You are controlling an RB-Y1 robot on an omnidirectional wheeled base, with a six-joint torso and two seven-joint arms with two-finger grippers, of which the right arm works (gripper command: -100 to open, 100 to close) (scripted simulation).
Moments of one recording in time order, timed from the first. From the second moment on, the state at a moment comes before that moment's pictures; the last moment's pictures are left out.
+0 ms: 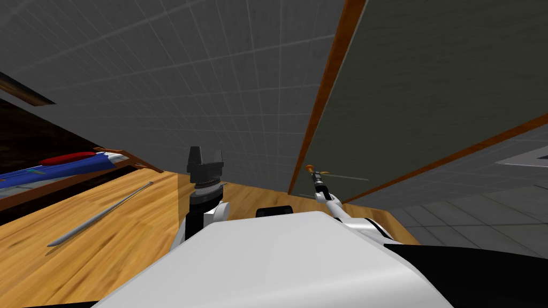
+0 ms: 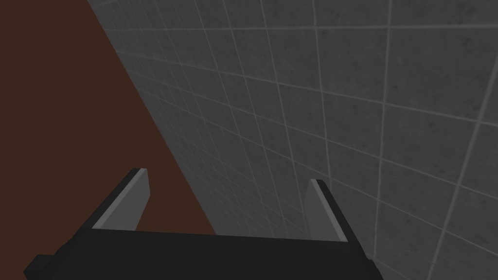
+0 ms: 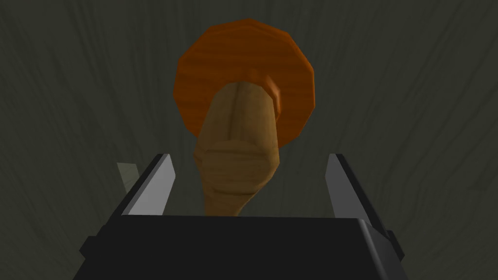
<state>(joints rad) -0.13 -0.38 -0.12 -0.63 -0.17 -0.74 -0.13</state>
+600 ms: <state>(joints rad) -0.13 -0.37 -0.11 -0.63 -0.17 -0.74 -0.13</state>
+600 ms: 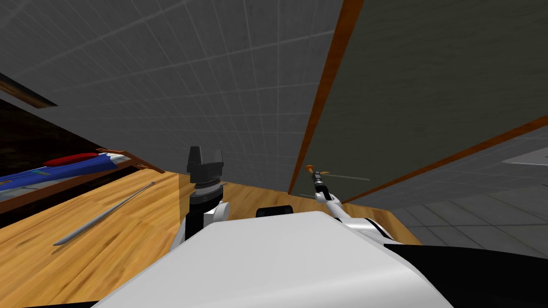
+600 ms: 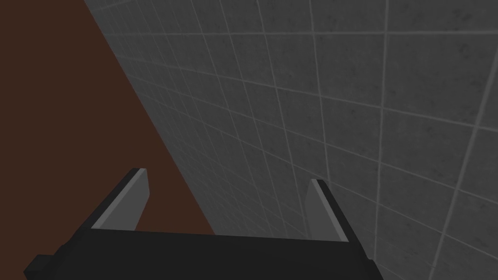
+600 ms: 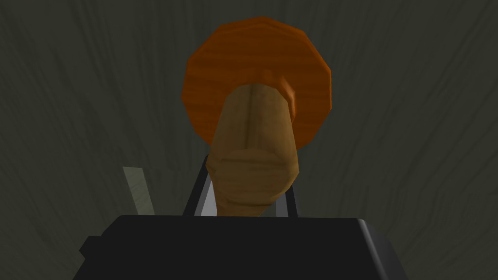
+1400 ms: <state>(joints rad) -0.10 -0.41 -0.05 -0.65 -0.14 -0.76 -0.20</state>
